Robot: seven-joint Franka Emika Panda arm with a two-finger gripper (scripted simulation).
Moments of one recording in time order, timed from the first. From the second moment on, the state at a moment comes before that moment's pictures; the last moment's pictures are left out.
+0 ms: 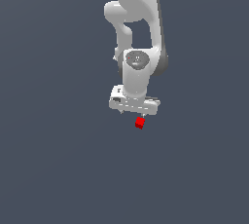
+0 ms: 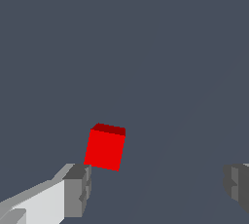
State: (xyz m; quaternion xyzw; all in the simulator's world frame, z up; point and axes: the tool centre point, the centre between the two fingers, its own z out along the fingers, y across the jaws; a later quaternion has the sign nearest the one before) arm -0.006 0.036 0.113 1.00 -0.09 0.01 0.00
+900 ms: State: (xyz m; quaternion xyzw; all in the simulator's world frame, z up) arm -0.009 0.079 0.021 0.98 -0.19 0.00 0.00
